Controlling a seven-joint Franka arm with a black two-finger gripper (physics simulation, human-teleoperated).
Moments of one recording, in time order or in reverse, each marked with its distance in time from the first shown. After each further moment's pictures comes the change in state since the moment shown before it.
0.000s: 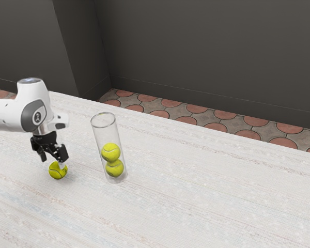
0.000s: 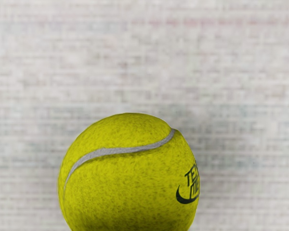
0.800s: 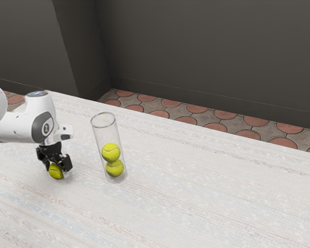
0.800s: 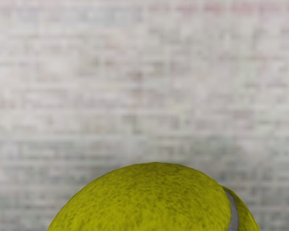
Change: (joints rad) arm -0.001 0.160 0.010 0.049 -0.061 0.078 0.053
